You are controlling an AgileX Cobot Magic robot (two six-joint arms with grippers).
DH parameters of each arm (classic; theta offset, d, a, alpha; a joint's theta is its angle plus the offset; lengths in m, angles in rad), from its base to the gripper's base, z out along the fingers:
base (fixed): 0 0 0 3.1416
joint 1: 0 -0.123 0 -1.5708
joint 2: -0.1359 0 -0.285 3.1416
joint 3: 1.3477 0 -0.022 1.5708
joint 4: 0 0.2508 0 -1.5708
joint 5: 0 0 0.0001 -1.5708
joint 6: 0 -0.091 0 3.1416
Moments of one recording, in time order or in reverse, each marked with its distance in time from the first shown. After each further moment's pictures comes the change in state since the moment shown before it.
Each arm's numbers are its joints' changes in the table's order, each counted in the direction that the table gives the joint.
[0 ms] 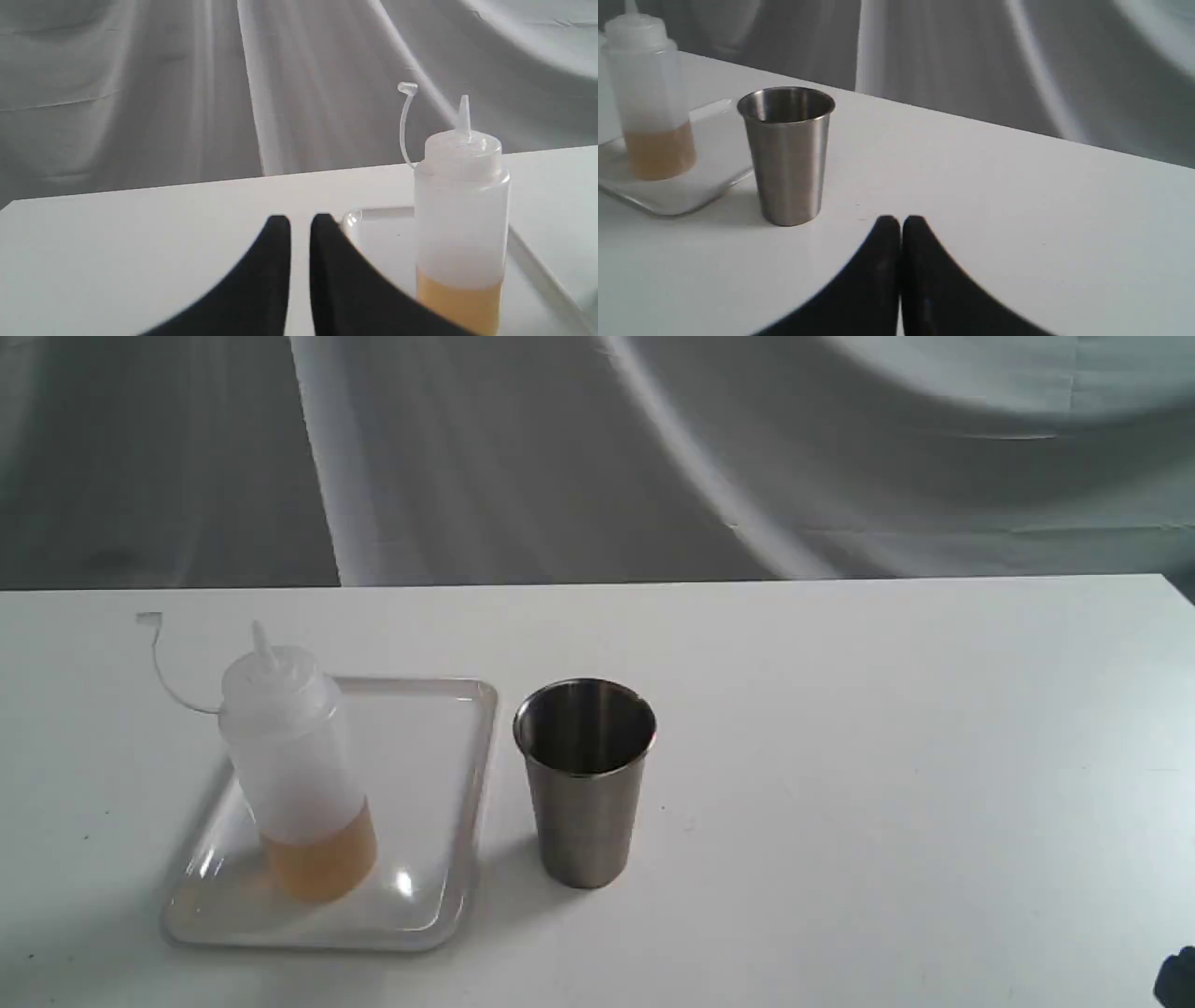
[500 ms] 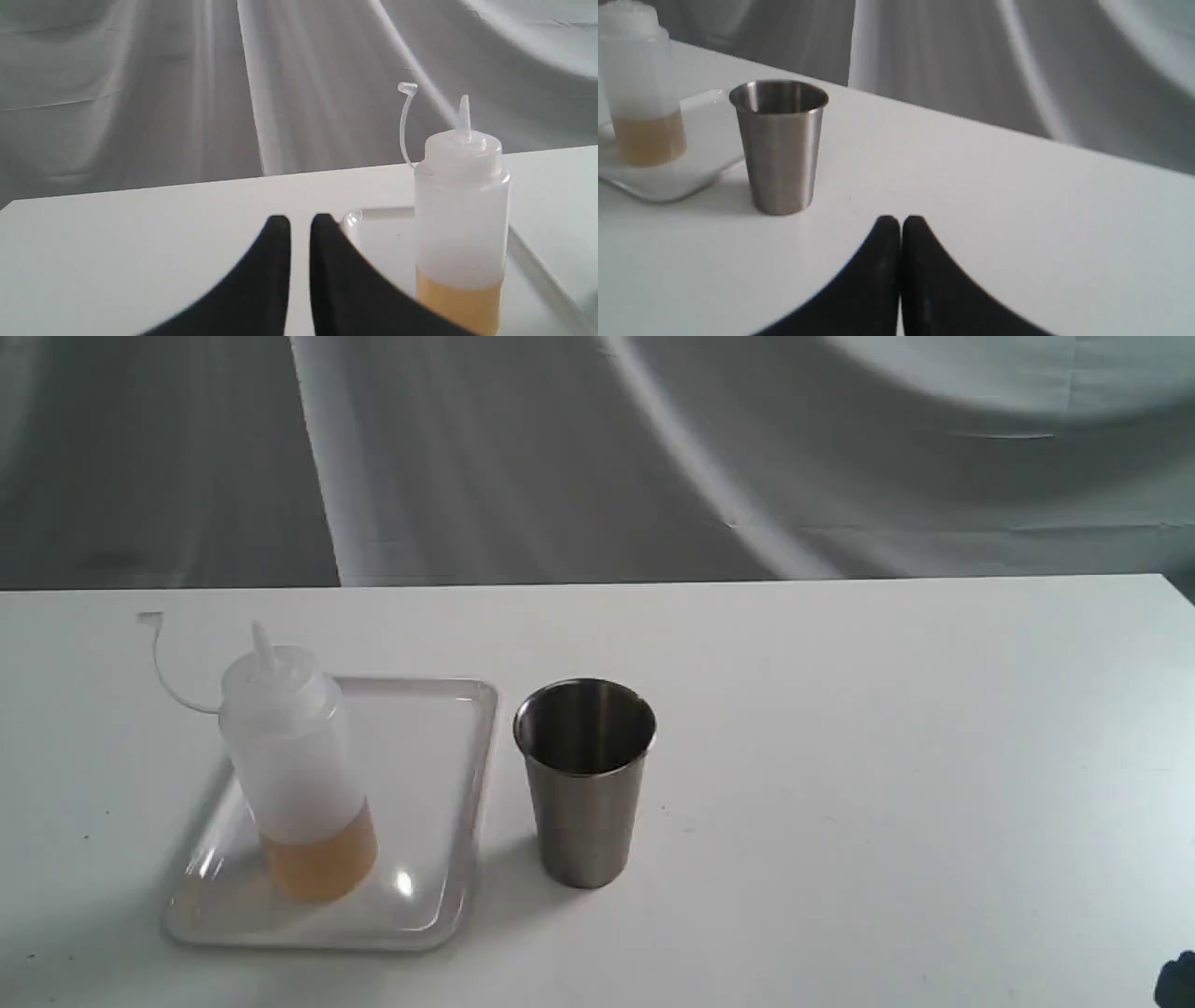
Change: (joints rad) left arm 0.000 0.000 0.000 0.000 0.000 0.000; right arm 0.000 0.000 0.000 -1.019 0.013 -0.980
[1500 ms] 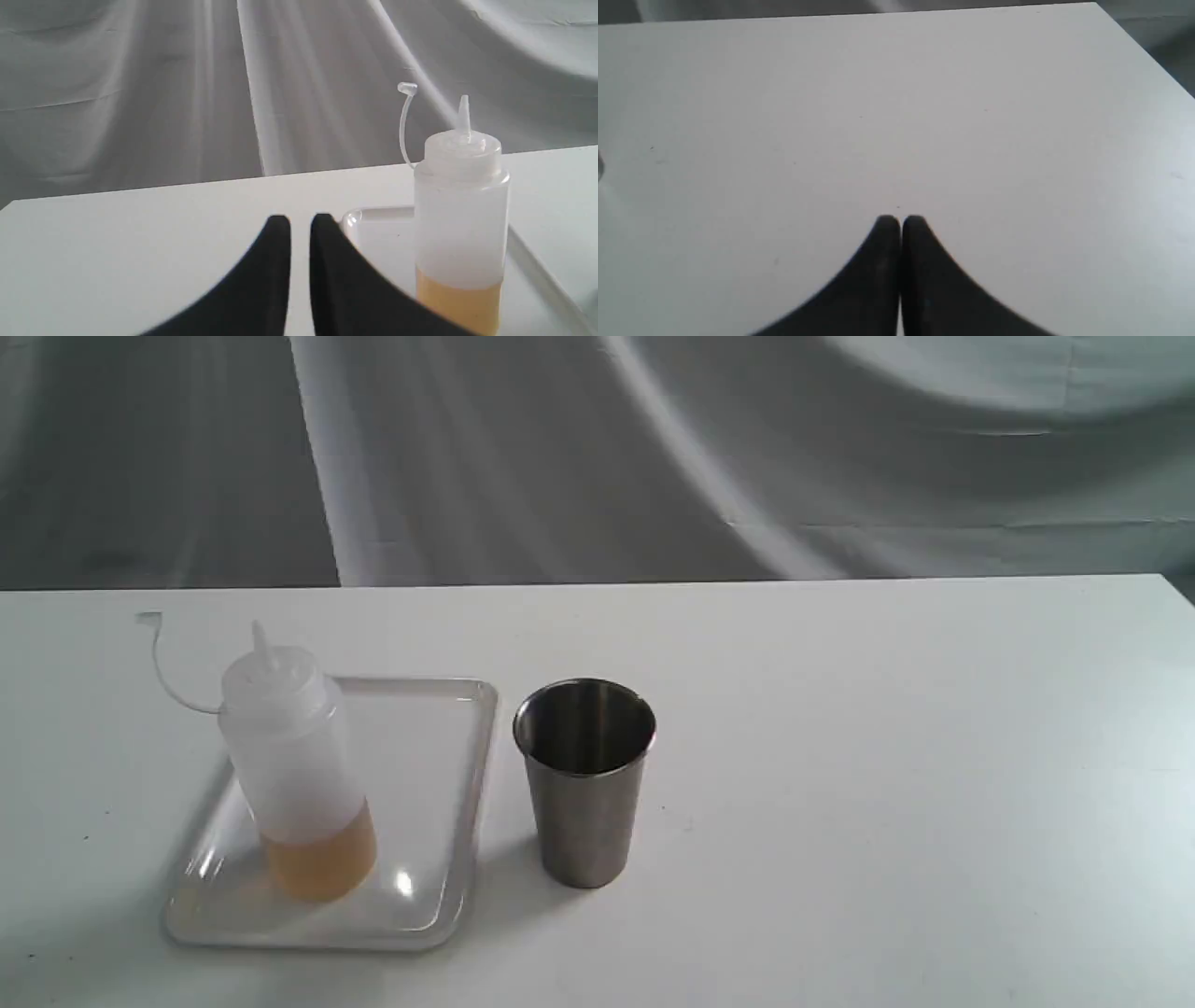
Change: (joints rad) left arm 0.000 0.000 0.000 0.000 0.000 0.000; right arm 0.420 0.002 0.000 -0.110 0.189 -0.302
